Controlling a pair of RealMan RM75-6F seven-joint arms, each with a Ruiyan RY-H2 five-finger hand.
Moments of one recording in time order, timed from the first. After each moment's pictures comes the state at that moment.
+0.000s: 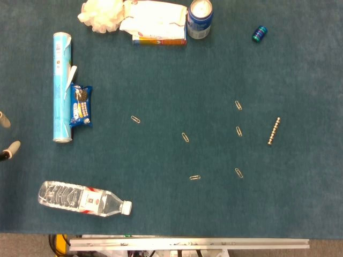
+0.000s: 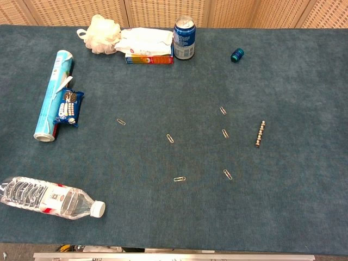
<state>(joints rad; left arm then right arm) -0.11 -1.16 -0.04 -1.58 1.51 1.48 0.10 0.09 -1.15 0.05 -1.60 -1.53 1.47 -0.12</state>
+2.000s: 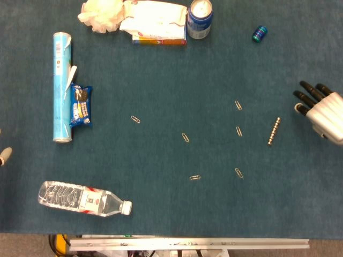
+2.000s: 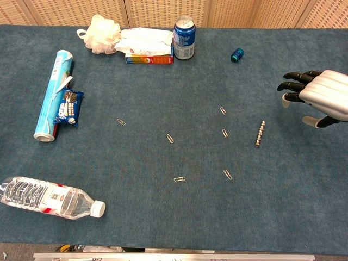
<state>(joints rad) -0.06 -1.16 -0.03 -1.60 1.49 1.51 0.14 0.47 -1.28 -0.05 -1.29 -1.76 1.05 -0.24</state>
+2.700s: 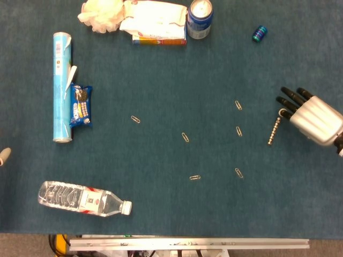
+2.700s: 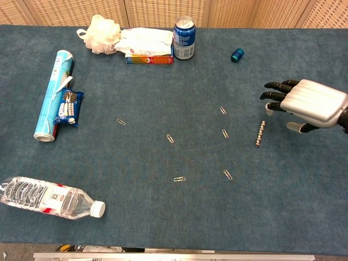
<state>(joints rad) -0.06 -1.15 -0.03 -1.60 1.49 1.51 0.13 0.52 -1.37 -0.09 -1.17 -1.81 1.06 -0.23</state>
